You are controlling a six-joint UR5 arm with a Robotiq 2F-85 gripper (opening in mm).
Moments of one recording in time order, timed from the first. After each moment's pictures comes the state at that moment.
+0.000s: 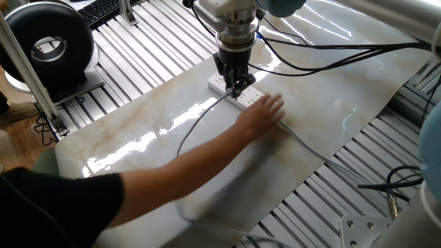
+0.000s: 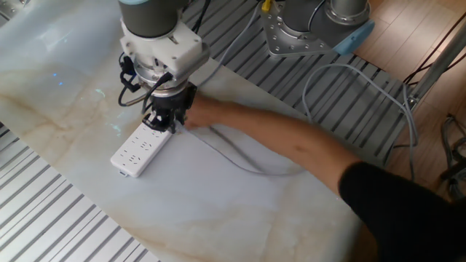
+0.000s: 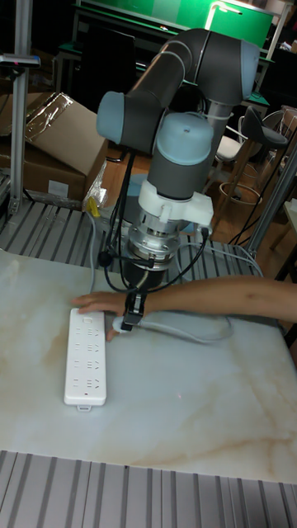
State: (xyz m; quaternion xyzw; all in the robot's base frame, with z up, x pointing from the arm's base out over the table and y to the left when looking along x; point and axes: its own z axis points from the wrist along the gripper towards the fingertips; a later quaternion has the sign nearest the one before) arm 0.542 -0.005 0.088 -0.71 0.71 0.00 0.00
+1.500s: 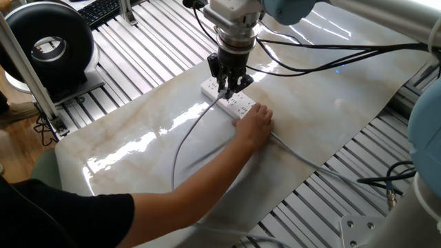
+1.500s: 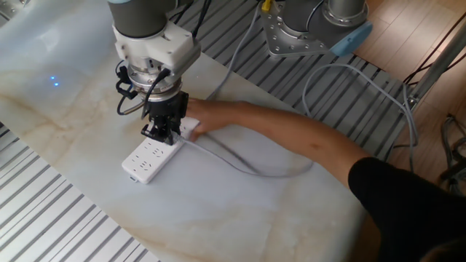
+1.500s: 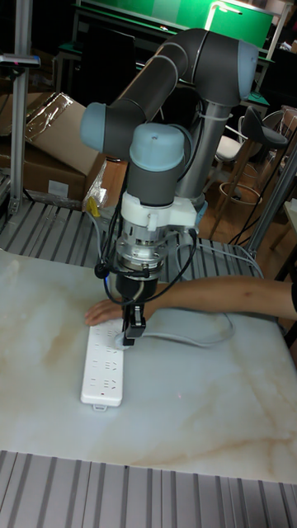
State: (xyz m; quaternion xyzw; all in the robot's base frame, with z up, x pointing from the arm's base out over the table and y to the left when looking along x) arm 0.560 0.000 0.070 -0.76 0.65 0.00 0.06
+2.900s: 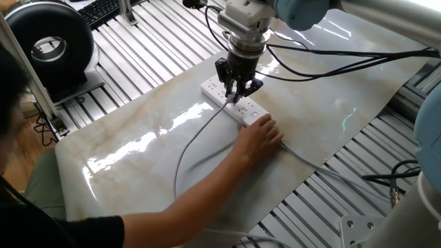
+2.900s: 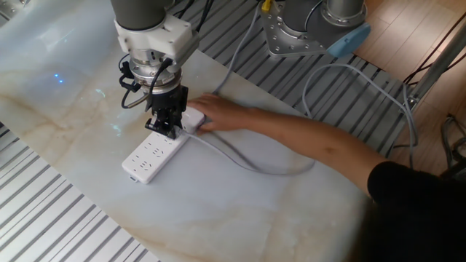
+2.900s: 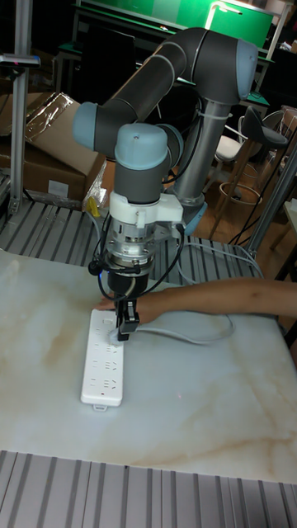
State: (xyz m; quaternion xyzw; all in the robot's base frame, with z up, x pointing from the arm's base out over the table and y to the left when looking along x) arm 0.542 -0.012 0.060 -0.78 0.62 0.01 0.07
